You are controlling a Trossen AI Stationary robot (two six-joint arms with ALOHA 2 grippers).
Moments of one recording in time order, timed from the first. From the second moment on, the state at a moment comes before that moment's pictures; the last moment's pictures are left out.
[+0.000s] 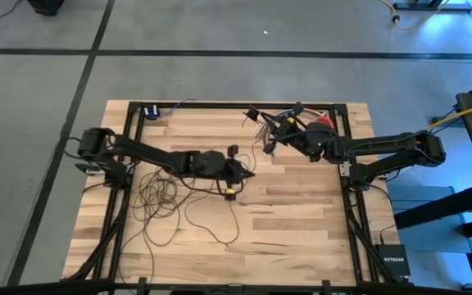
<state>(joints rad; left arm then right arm) -0.04 1.71 1.03 0.30 -0.16 0.22 -0.07 1.20 0.80 0.45 0.59 -0.50</state>
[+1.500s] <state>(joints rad) 0.05 1.53 1.04 0.30 -0.28 0.21 -0.07 1.22 0.80 0.48 0.43 -0.36</state>
